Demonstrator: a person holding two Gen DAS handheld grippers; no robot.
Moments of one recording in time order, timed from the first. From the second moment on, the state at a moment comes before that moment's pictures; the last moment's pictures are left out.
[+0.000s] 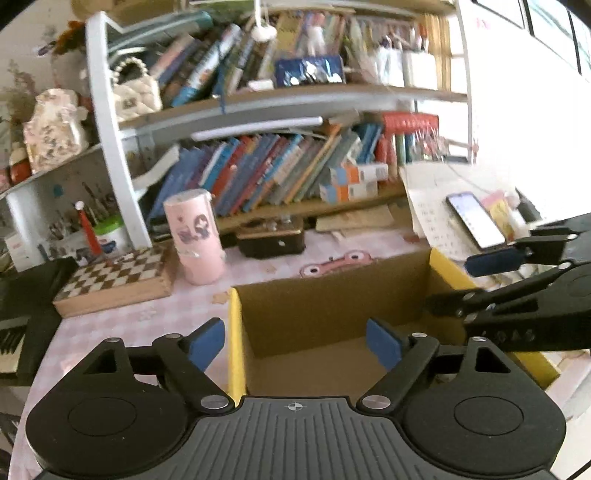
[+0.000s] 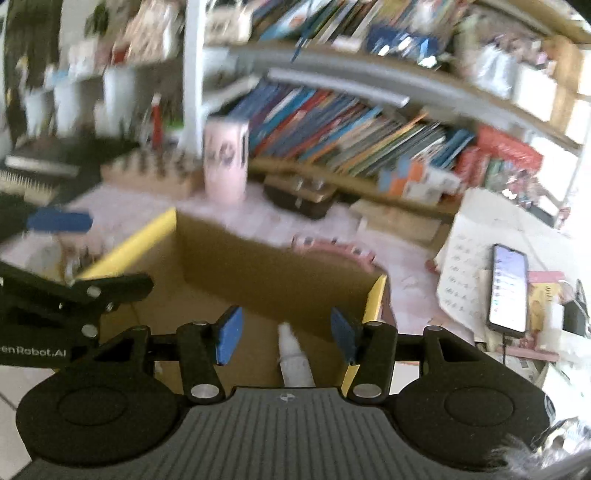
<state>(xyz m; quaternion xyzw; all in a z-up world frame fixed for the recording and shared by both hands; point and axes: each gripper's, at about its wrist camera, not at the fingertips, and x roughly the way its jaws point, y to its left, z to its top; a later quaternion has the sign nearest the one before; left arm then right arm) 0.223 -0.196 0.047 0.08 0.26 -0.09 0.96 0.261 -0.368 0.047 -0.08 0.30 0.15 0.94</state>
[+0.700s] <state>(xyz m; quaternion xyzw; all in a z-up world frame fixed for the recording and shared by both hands) 0.159 -0.107 0.053 0.03 0.23 -0.05 0.97 0.157 -0.359 0.055 0.04 0.24 -0.04 0.97</state>
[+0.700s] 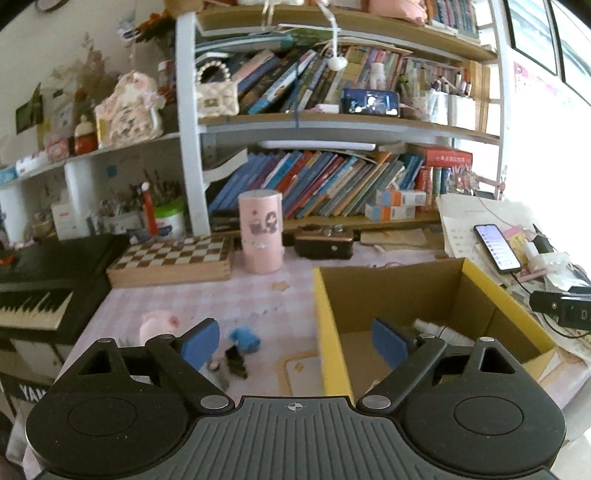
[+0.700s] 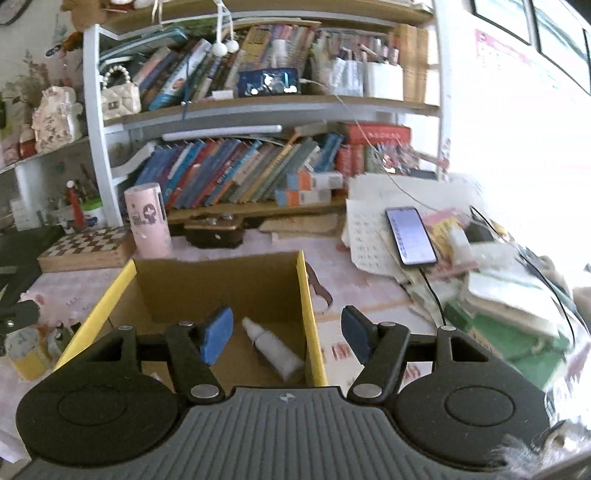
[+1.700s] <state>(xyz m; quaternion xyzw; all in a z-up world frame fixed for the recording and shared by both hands) 0.035 0.046 0.015 0.07 0.28 -0.06 0.96 0.011 -0.152 0.006 0.08 0.31 -0.05 0.95</state>
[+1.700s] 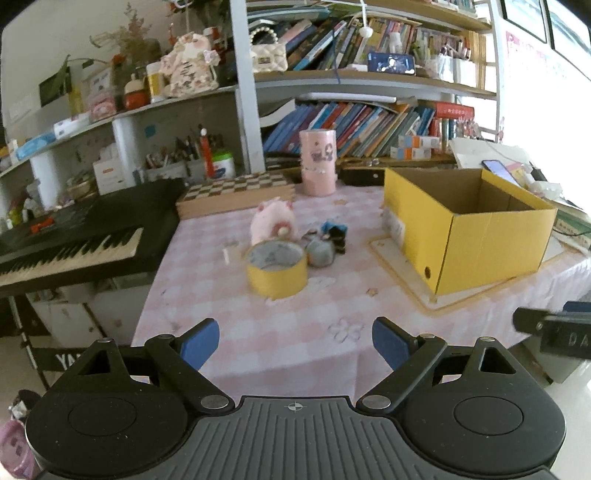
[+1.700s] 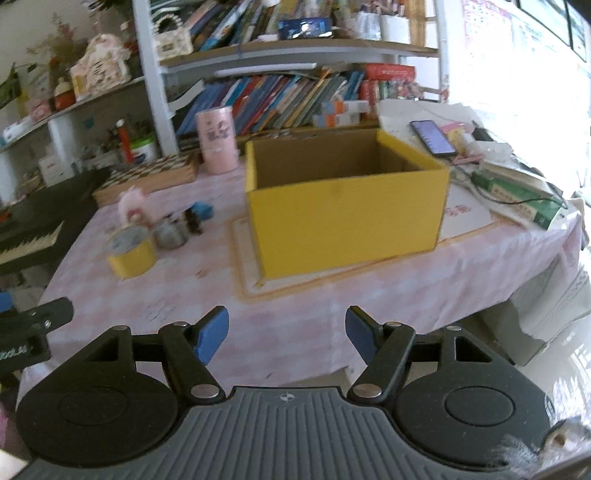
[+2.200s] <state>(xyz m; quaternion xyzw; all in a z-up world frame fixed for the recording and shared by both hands) 0.023 0.074 0.013 0.06 0.28 -0.05 0.96 0.007 -0.091 0.008 0.02 0.32 0.02 0.95</state>
